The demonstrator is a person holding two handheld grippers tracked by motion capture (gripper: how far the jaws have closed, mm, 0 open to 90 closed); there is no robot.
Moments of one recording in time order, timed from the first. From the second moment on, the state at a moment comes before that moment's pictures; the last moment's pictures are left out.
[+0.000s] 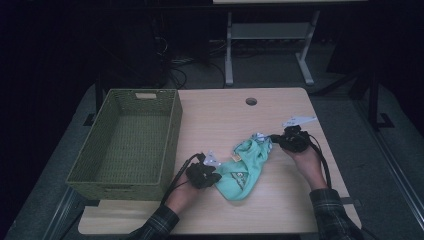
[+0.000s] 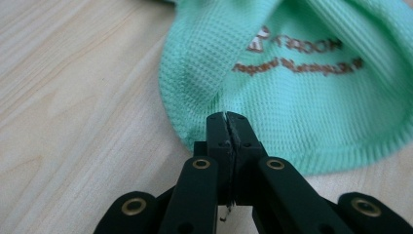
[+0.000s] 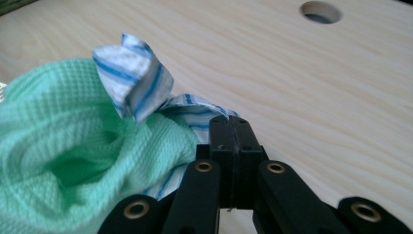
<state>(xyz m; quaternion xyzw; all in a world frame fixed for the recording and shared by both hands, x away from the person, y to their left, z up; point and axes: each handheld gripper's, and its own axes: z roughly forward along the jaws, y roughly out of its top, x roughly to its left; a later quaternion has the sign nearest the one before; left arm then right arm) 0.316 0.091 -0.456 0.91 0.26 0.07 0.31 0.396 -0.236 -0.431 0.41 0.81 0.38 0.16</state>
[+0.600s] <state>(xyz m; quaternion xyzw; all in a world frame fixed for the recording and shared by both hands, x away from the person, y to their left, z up) 0.317 0.093 -0.455 0.91 0.26 0.06 0.31 0.399 -0.277 -0.441 0.46 0.79 0.36 0.16</state>
